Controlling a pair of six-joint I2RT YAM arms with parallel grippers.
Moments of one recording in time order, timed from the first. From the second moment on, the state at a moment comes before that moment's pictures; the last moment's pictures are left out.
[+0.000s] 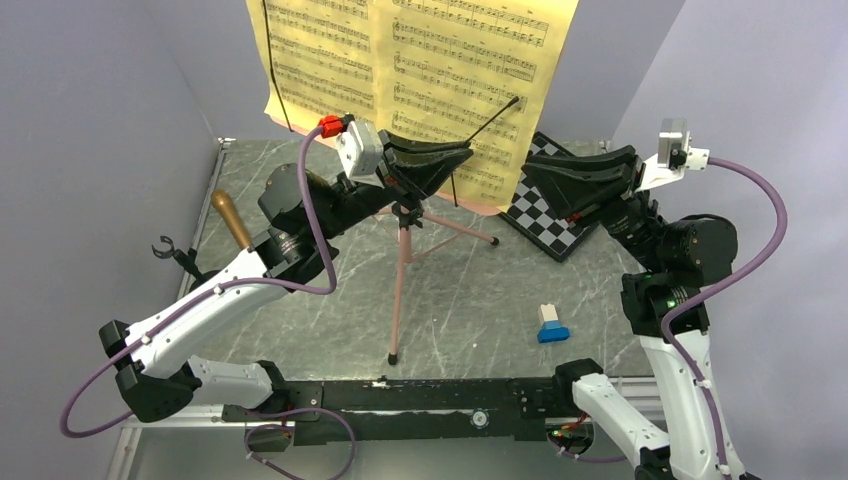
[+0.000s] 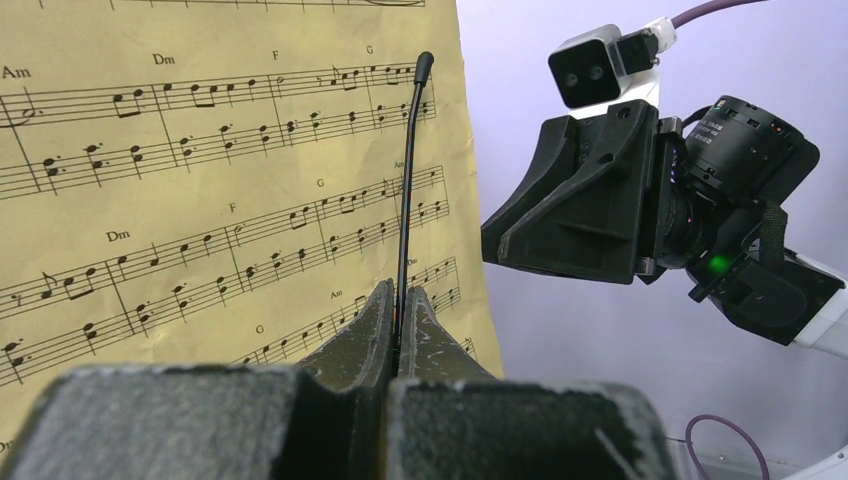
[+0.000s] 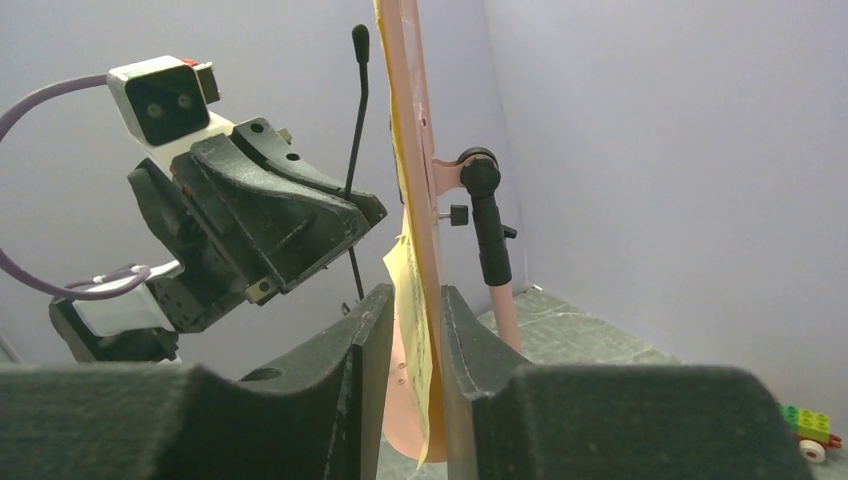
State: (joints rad) left arm -0.94 1.25 1.45 0.36 0.25 -0.07; right arm 0.22 0.79 1.22 0.16 -0.64 0.64
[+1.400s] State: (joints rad) left arm -0.95 1.25 1.43 0.38 0.17 -0.06; right arm 0.22 0.75 1.22 0.10 -0.62 0.62
